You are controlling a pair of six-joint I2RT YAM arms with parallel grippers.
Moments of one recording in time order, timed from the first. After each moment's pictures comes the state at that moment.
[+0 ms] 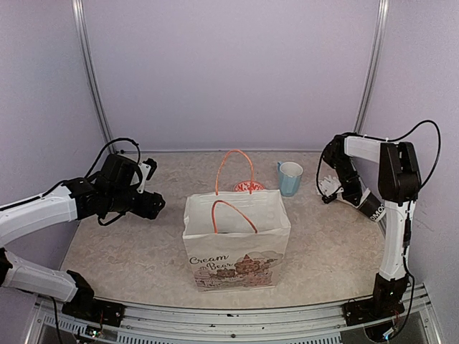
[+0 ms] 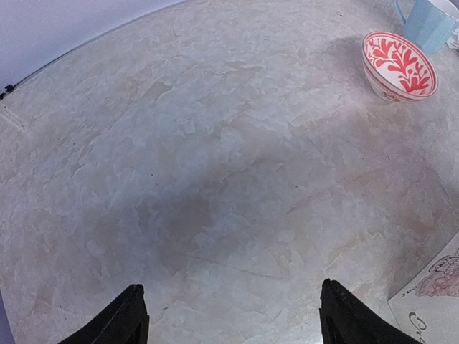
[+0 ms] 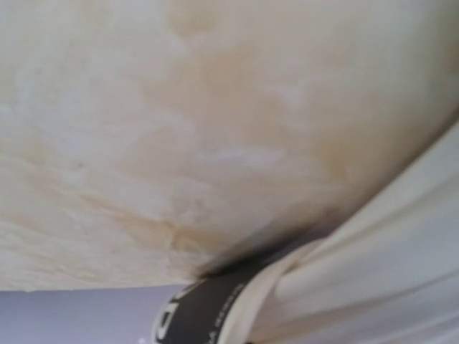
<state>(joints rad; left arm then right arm) -0.60 1.17 0.82 -0.41 -0.19 -0.10 0.15 2.17 1.74 -1.37 0.54 -1.08</state>
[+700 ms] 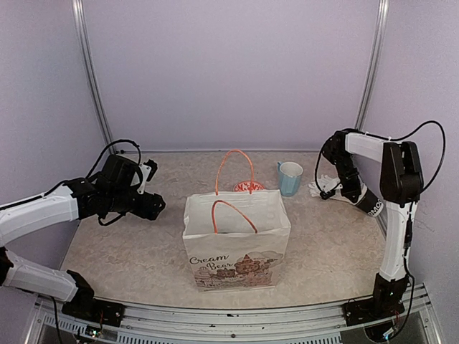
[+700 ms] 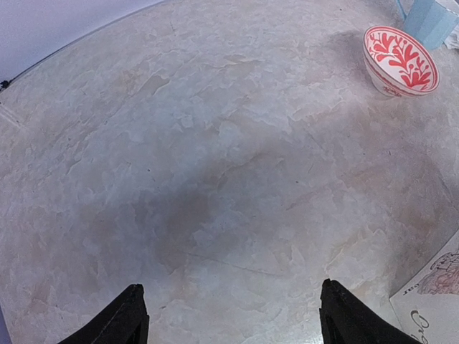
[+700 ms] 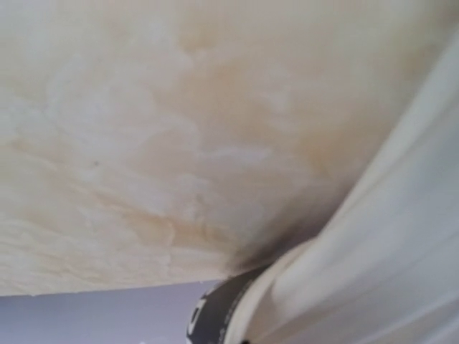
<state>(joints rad) -0.59 1.18 0.82 -0.41 -0.17 -0.10 0.16 2.15 1.74 -1.37 0.51 -1.08</state>
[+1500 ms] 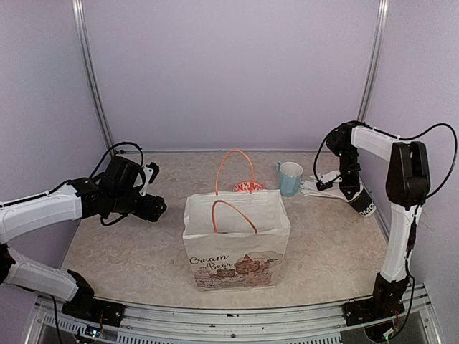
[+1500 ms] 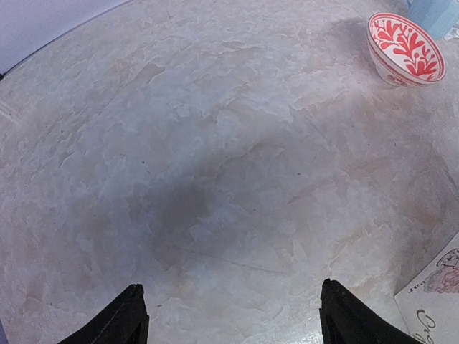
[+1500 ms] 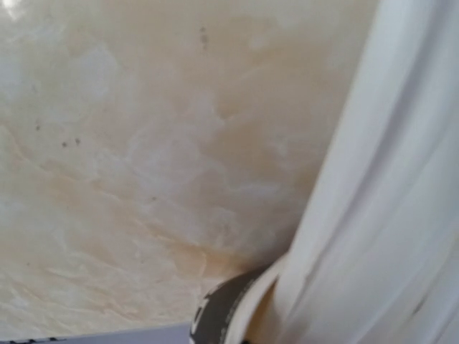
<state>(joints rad) -0.58 1.22 0.82 -0.41 -0.16 -0.10 0.14 2.06 1.77 -1.37 0.30 -1.09</state>
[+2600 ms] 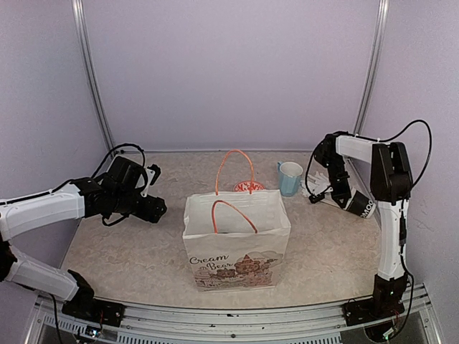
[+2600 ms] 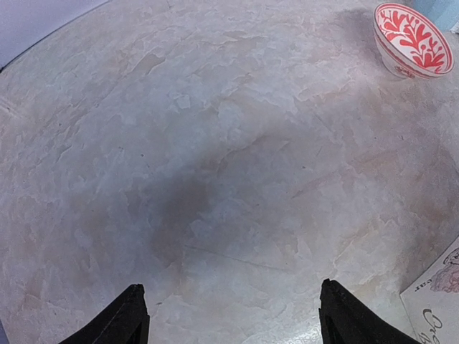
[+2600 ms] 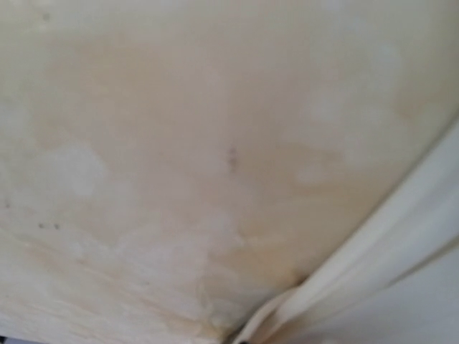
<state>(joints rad) -0.58 1.25 0.82 -0.41 -0.17 -0.10 0.20 2.25 1.84 -1.39 0.35 -1.12</state>
